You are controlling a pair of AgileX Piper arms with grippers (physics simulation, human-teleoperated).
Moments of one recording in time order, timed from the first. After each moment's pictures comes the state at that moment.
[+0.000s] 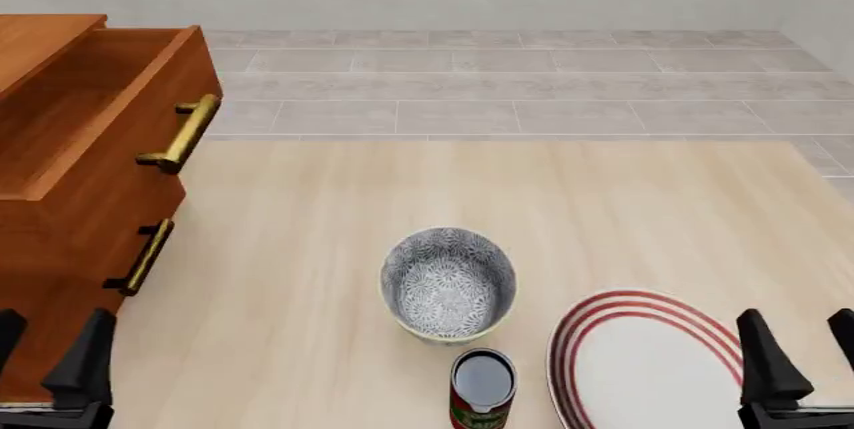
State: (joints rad) left arm 0.01 0.01 -0.02 0.01 0.00; right arm -0.01 0.01 0.00 -0.01 -0.03
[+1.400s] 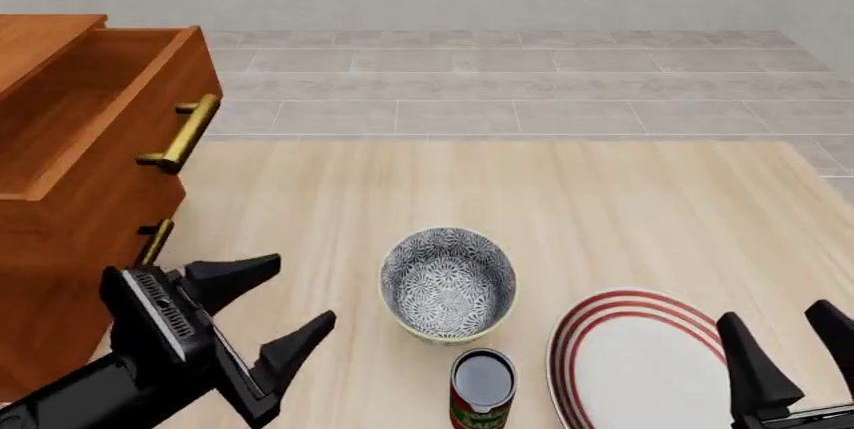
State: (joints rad) left arm -0.73 0.79 -0.30 -0.20 0.14; right arm 0.12 0.01 -0.05 0.05 -0.06
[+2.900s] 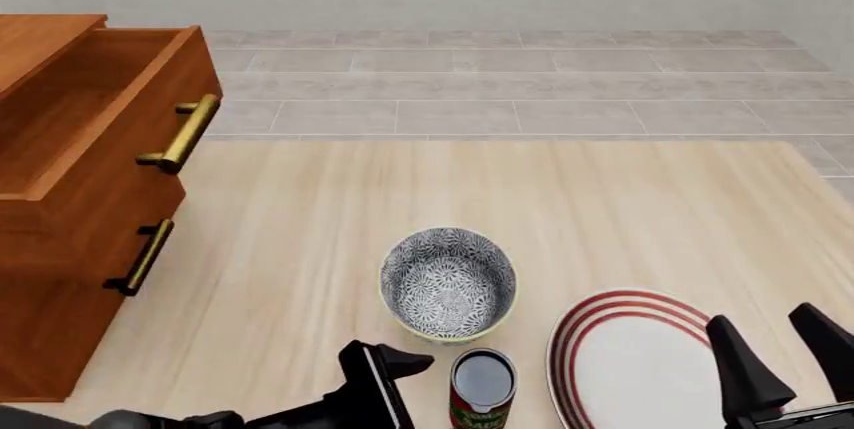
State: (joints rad) left arm -1.03 1.61 -0.37 -0.67 0.14; right arm 0.15 0.03 -0.04 0.04 0.00
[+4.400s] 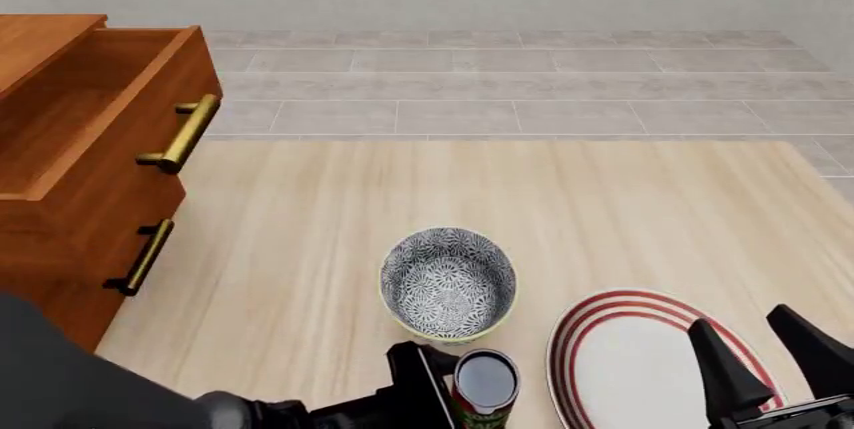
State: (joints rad) left arm -1.06 1.82 -0.52 -0.70 0.17; right arm 0.18 0.10 0.00 -0.03 0.00
